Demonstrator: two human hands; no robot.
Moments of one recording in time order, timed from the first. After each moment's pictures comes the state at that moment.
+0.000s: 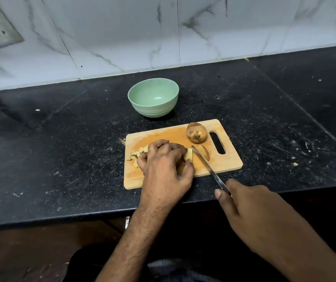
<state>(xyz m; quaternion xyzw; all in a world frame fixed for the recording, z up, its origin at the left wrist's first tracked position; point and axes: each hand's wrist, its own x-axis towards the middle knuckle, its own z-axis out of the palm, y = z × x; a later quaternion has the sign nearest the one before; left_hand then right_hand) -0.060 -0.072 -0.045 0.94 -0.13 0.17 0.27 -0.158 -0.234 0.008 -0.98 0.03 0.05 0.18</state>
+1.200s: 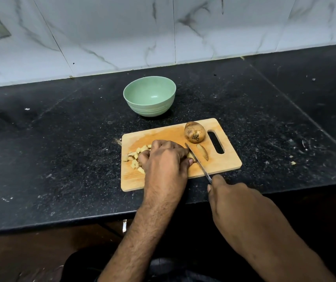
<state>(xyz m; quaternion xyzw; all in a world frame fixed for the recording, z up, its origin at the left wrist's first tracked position) -0.055 -0.081 -0.036 0.95 -0.11 0.15 0.26 -0.150 -0.206 0.012 -0.99 0.02 0.07 0.12</state>
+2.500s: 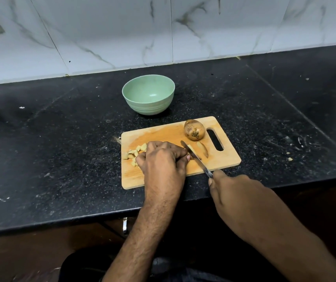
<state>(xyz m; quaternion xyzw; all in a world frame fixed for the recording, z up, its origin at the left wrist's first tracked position) -0.056 -0.078 -0.045 0.92 -0.08 0.18 0.33 -0.144 -0.210 0.009 -1.00 0.02 0.06 0.07</state>
